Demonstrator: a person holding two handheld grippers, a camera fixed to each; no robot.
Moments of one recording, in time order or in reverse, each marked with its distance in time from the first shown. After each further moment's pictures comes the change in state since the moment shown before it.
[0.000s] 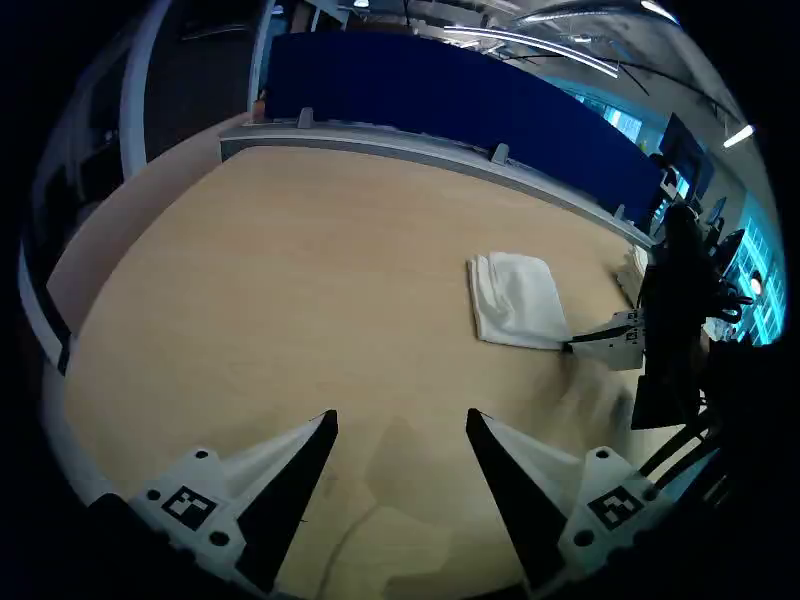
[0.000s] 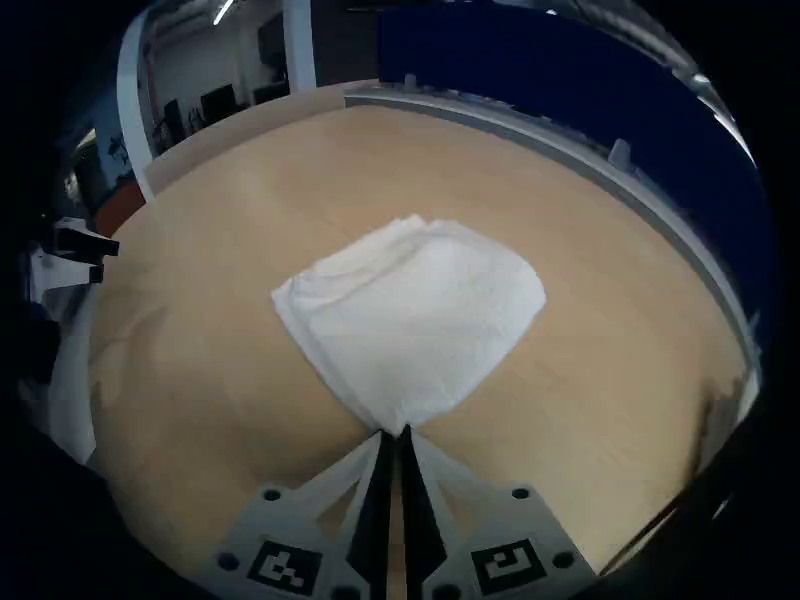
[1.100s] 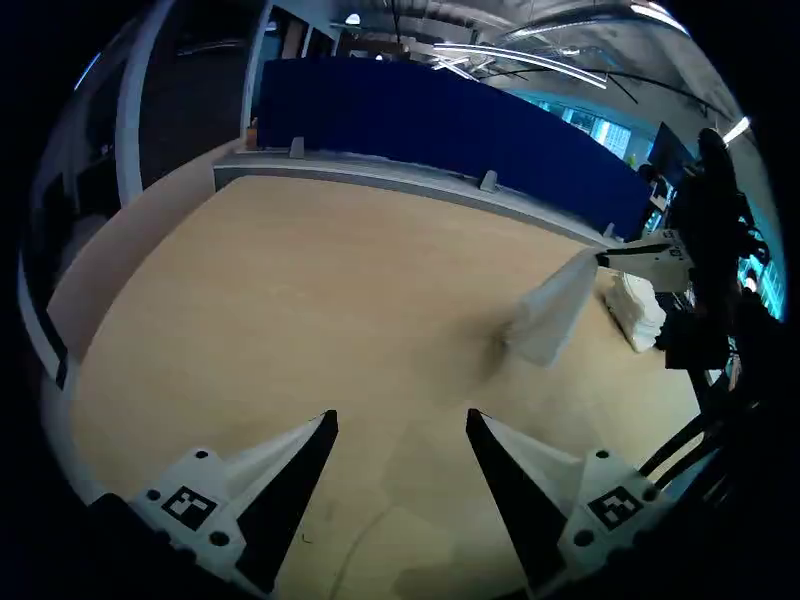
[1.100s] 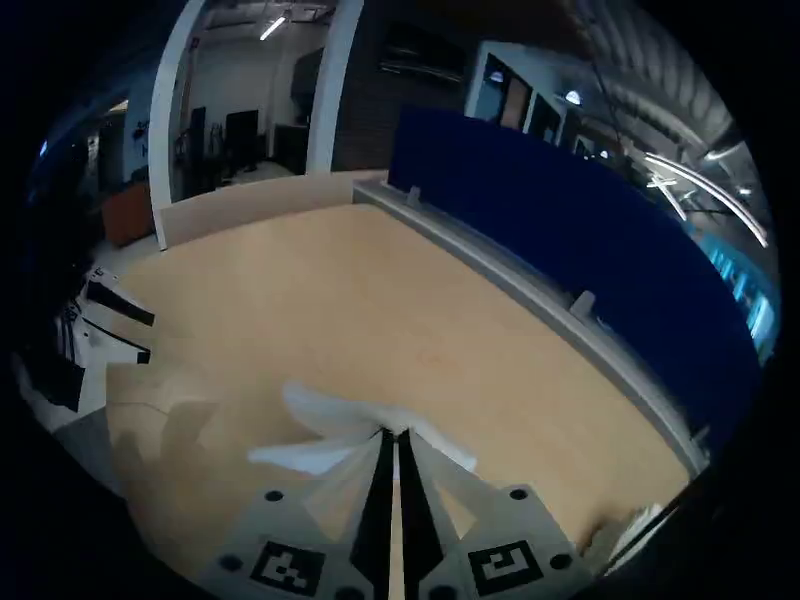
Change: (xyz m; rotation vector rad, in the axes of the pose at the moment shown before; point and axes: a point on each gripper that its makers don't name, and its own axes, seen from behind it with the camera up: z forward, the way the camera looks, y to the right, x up) left arm 0.044 0.006 -0.015 -0.028 0.078 0.018; right arm 0.157 0.019 -0.120 -0.097 0.239 -0.179
